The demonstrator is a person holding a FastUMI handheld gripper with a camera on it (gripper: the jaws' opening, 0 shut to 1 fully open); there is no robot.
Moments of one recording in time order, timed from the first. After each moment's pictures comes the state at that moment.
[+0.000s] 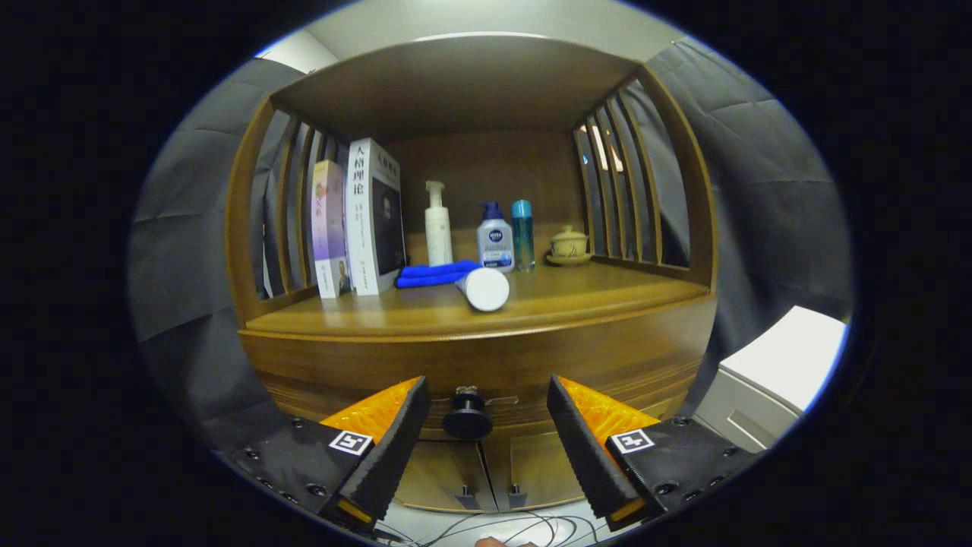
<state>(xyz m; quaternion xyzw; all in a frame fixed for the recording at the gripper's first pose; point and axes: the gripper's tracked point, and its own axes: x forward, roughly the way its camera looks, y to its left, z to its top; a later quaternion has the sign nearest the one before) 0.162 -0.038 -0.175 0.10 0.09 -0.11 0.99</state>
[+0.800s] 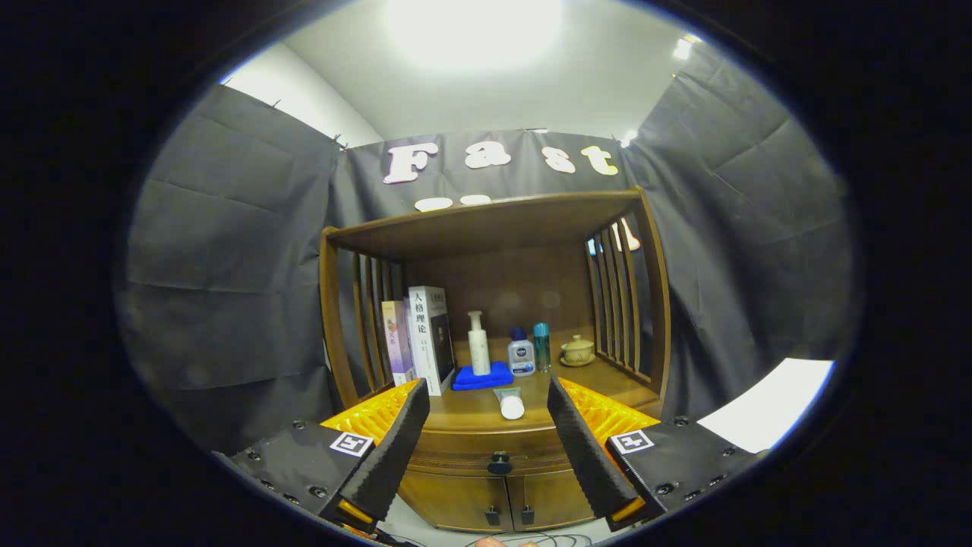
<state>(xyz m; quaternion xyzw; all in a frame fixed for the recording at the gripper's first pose) 0.044 -0.035 0.021 0.09 -0.04 -0.04 0.99</state>
